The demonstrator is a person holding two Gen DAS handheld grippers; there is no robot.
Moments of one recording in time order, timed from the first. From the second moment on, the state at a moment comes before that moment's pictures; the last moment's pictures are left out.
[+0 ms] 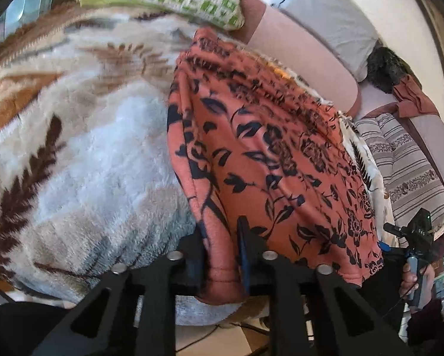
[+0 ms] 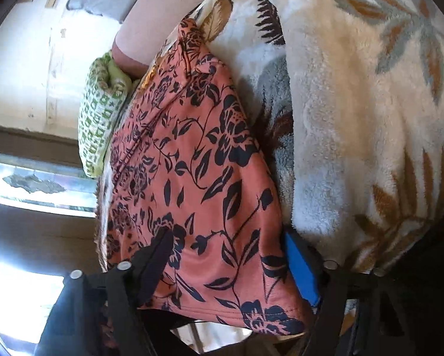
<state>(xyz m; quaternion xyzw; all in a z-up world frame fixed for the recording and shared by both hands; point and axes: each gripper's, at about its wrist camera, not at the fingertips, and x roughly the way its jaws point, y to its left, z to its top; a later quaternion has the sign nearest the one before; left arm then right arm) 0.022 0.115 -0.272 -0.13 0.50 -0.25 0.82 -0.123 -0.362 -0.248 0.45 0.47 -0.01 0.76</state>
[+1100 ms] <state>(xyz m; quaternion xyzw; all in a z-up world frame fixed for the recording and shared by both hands) 0.028 0.165 -0.232 -0.17 0.46 -0.23 0.84 -0.117 -0.354 -0.223 0.37 0.51 -0.04 0.78</state>
